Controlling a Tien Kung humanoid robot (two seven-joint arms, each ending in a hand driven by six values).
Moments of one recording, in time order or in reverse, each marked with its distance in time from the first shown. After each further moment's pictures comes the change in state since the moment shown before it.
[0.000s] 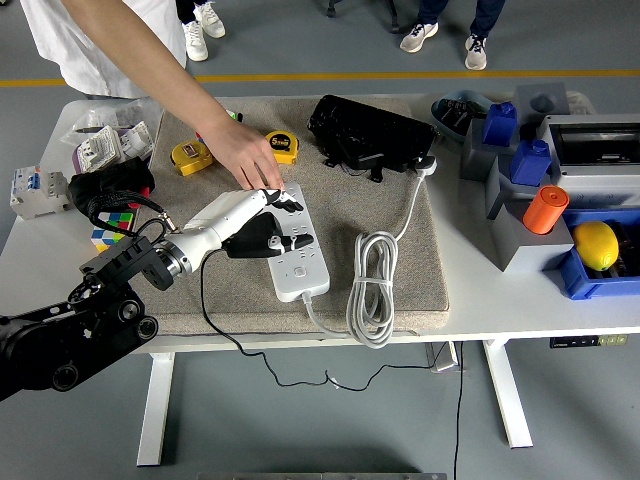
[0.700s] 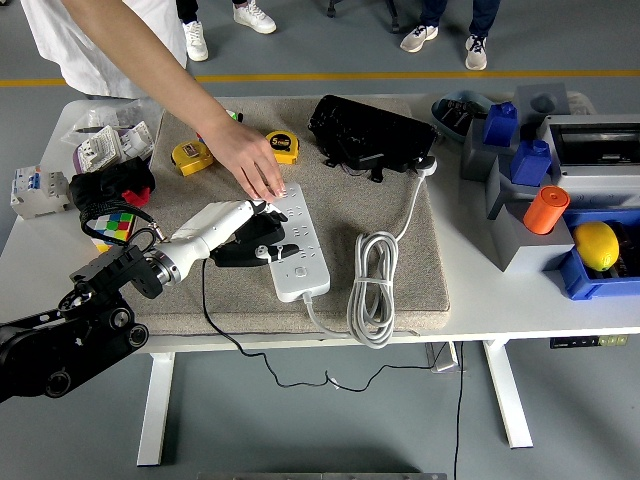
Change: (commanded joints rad) left arm 0.004 0.010 0.036 0.042 0.009 -0.009 0.017; right arm 0.003 0.000 -0.002 0.001 0.000 0.000 0.001
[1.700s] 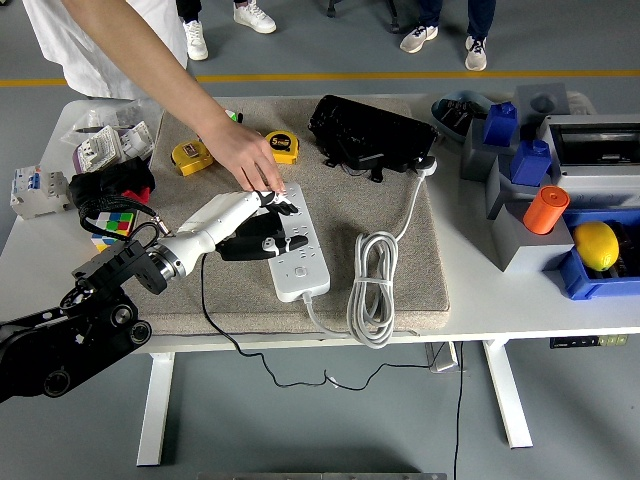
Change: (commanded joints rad) left arm 0.015 0.008 -0.047 -0.071 -0.007 0.011 -0.017; right arm -0.003 -0.003 0.000 0.005 -0.004 0.001 0.000
